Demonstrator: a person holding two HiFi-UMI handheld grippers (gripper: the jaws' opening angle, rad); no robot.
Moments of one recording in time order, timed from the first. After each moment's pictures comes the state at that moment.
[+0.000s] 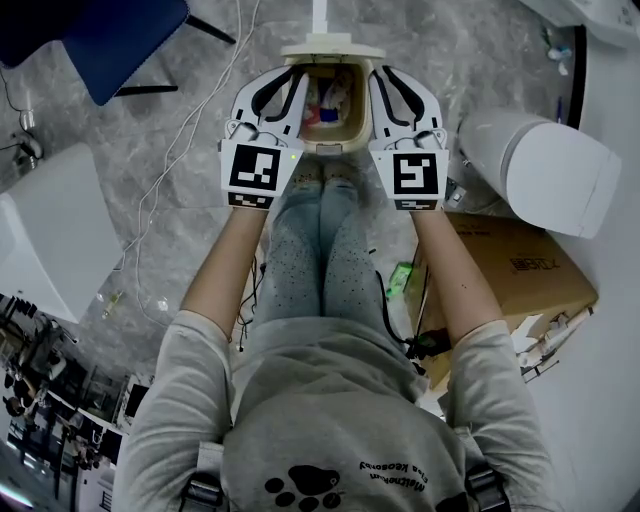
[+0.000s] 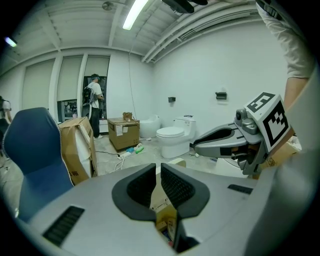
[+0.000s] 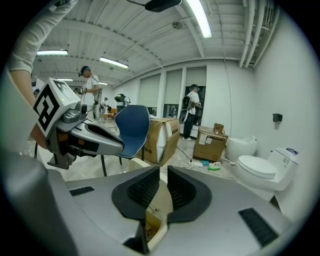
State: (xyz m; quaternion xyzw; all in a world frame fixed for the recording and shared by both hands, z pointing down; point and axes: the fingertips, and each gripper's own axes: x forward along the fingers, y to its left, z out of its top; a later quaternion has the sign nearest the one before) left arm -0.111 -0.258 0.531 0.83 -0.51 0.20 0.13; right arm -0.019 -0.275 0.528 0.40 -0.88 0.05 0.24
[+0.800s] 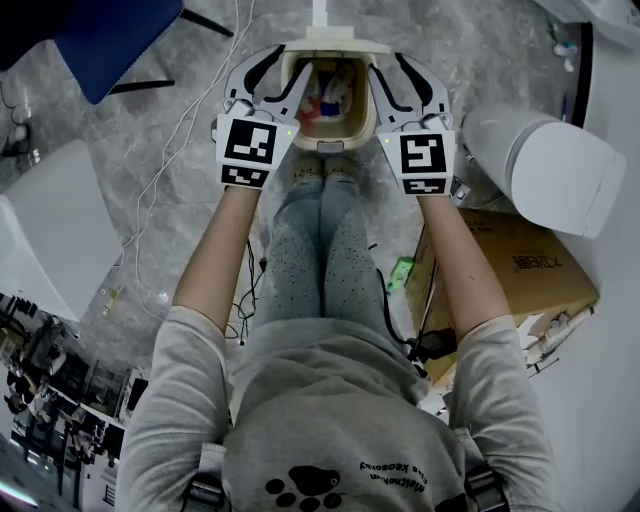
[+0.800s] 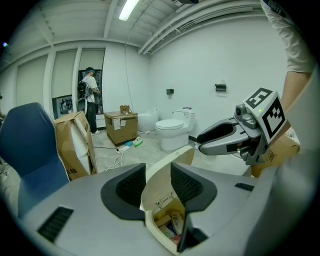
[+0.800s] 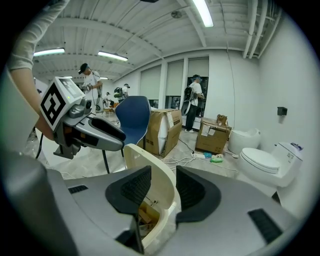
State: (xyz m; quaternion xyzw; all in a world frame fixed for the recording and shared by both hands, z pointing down) left arm -0.121 -0.281 0.570 0.83 -0.49 0.24 0.14; right arm -0.013 -0.293 0.571 0.38 -0.88 0.07 0.28
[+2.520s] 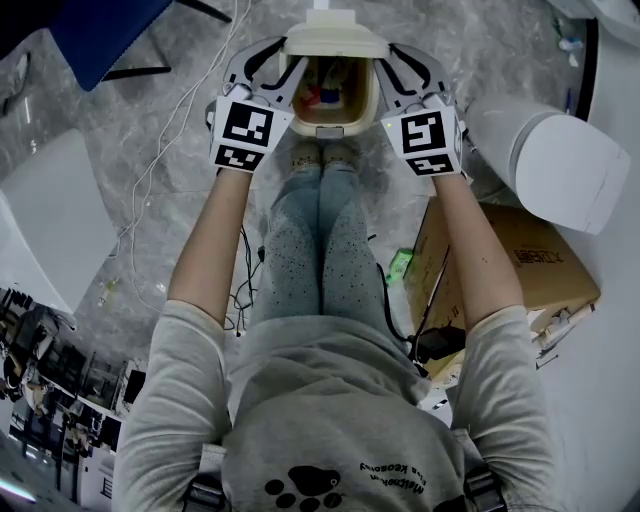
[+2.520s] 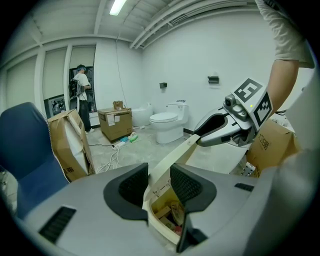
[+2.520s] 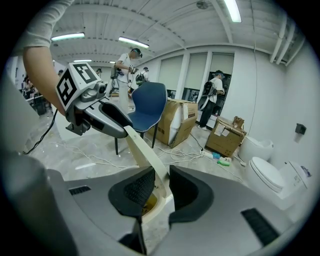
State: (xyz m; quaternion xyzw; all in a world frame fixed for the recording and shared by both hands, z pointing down) left arm -0.119 -0.258 0.605 0.84 -0.46 0.27 0.13; right arm -0.008 -0.275 0.607 0.30 -0.89 0.01 0.35
